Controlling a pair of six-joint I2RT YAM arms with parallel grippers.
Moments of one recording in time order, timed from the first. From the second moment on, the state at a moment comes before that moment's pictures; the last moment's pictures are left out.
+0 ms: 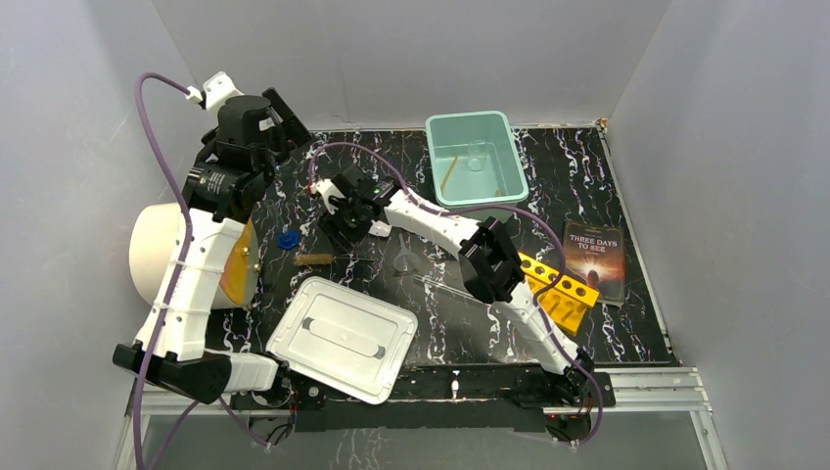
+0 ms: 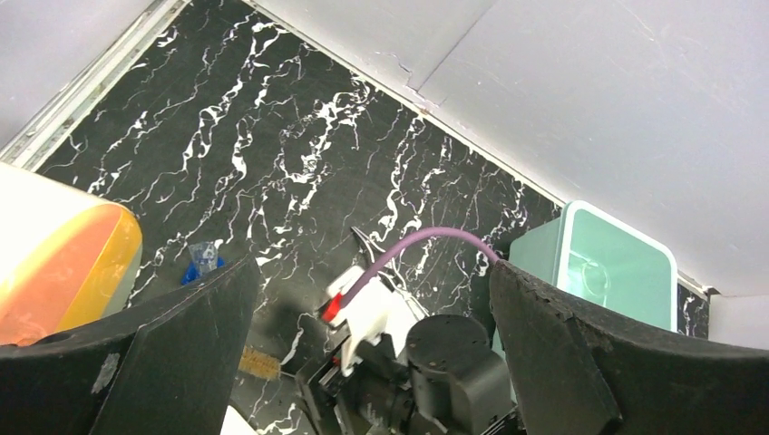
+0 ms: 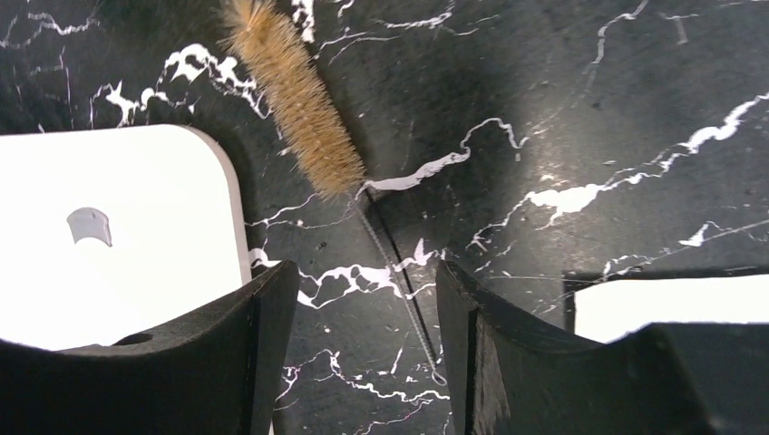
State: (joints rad) left arm -0.31 1.32 1.72 -0.83 -0.53 -0.63; right arm 0.93 2.46 2.28 -0.75 -0.35 -0.03
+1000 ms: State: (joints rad) left arm -0.31 1.32 1.69 -0.81 -0.47 -0.63; right arm 1.00 2.54 2.30 -0.76 -0.13 -0.12
